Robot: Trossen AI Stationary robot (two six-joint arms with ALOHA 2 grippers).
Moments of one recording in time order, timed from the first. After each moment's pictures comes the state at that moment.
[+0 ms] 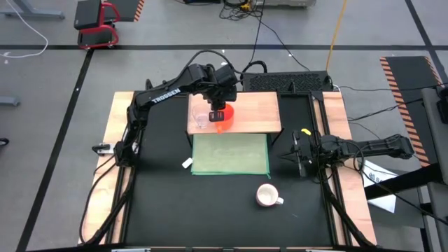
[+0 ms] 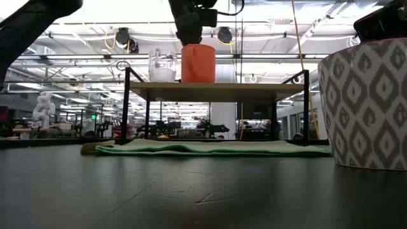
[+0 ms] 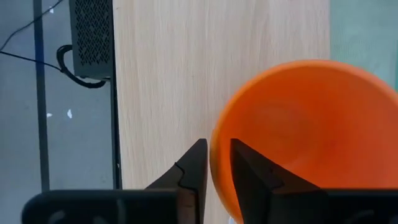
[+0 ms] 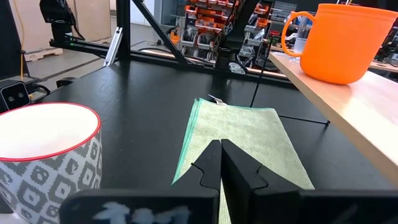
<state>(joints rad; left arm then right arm) 0.36 2.10 2.35 -1.41 -0.04 0.40 0.05 0.20 0.02 0.07 -0.05 -0.14</state>
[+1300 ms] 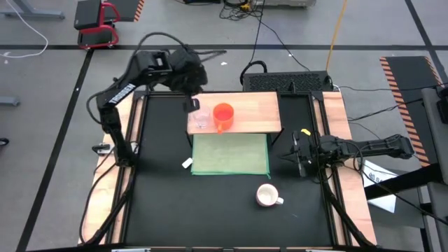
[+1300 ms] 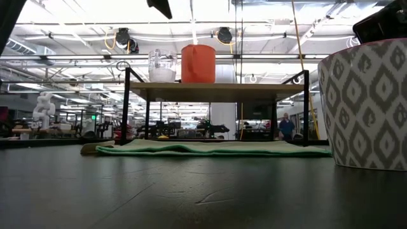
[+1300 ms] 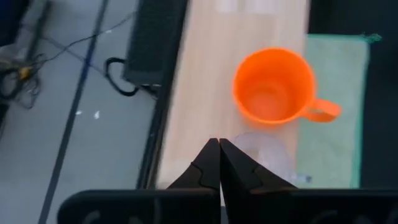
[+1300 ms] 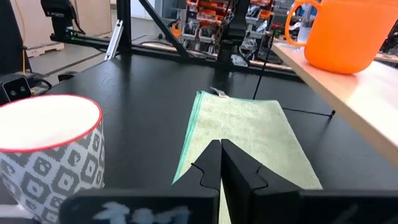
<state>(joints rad) 0.39 1.79 2.36 -1.52 -0.07 0.27 0.05 0.20 0.02 0.04 -0.05 -0.13</state>
